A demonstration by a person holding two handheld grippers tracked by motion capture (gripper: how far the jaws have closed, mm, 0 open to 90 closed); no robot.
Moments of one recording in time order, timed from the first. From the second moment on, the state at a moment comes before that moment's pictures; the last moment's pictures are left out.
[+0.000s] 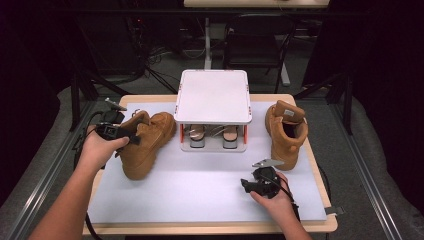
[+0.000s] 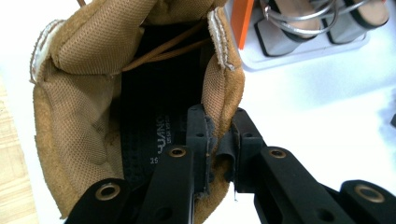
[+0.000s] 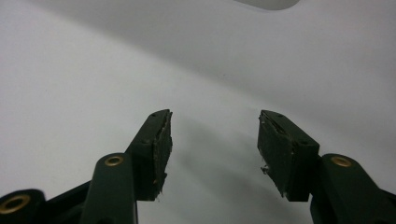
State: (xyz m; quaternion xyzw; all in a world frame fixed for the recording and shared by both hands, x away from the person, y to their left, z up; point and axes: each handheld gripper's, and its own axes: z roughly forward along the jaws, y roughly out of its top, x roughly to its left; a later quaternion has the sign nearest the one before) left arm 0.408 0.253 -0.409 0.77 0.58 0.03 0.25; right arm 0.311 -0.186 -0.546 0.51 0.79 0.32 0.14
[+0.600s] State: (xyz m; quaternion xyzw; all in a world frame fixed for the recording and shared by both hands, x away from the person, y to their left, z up) left arm 0.414 0.229 -0.414 0.80 0.56 0.00 0.19; right arm 0.312 -0.187 -0.547 0.51 0.79 0.32 0.14
